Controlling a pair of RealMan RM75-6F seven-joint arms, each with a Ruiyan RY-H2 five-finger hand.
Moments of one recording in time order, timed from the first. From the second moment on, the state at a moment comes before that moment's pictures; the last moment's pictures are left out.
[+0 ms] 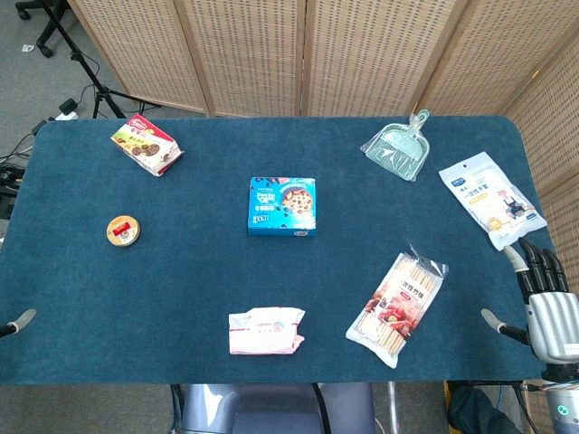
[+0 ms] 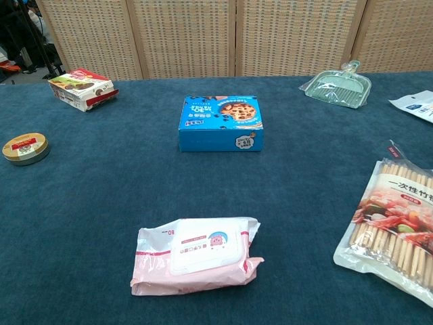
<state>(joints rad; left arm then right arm) -0.03 -1.04 -0.06 -1.62 1.49 1.59 -0.17 0.08 -1.12 0.10 -1.60 -1.59 1.61 0.07</state>
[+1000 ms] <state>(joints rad) -0.49 -1.15 -0.13 -1.26 1.39 0.80 -0.25 0.11 -1.12 0.11 -1.60 -1.52 1.52 0.05</state>
